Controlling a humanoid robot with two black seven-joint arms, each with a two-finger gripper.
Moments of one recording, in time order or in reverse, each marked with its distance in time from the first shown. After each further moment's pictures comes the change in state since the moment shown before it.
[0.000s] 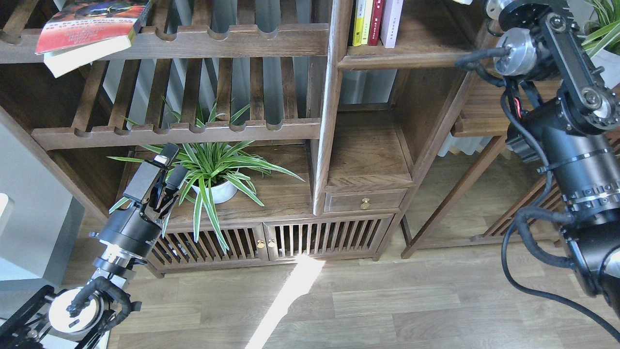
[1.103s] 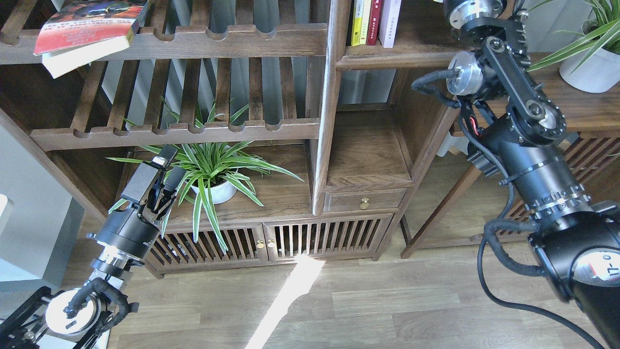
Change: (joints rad) left arm 0.005 0.010 -0.002 -0.001 -0.002 0.000 0.002; right arm -0.023 0.111 -0.063 -0.071 0.000 -0.067 0.305
